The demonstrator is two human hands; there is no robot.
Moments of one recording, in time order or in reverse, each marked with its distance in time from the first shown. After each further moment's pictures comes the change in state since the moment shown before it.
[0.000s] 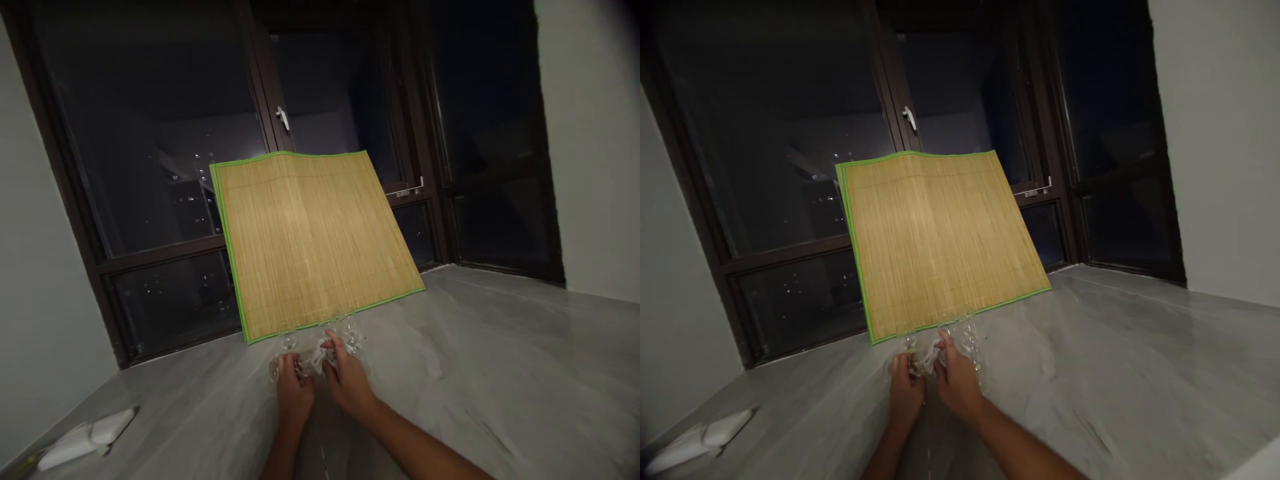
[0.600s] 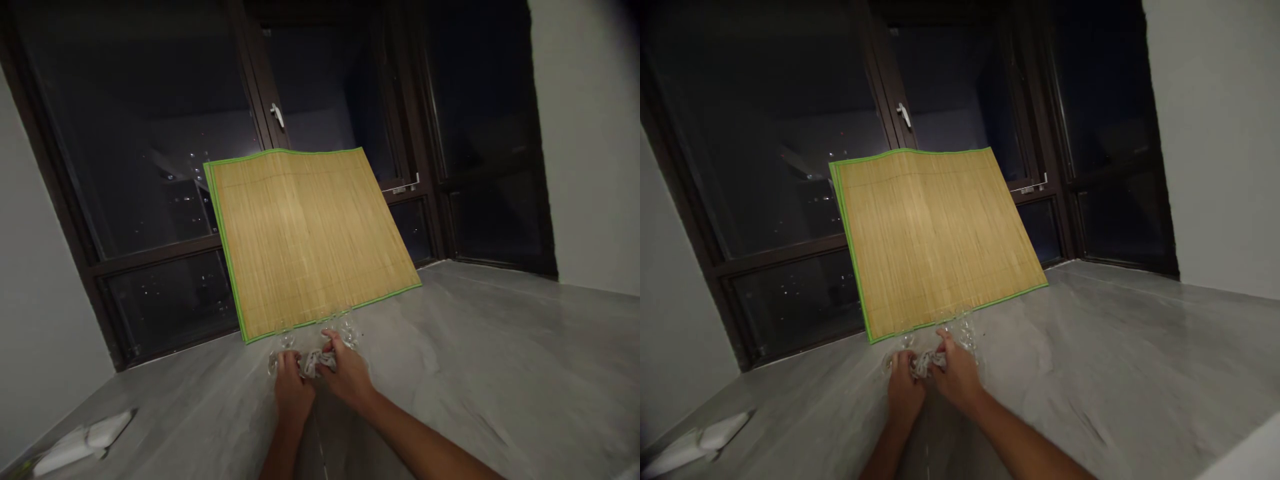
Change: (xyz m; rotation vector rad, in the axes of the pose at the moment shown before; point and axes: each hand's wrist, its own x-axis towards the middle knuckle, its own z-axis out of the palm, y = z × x) left_hand 0.000 0.007 -0.002 0.152 -0.020 0.008; right_hand 0.005 -0.001 -0.004 -0.066 -0.040 0.104
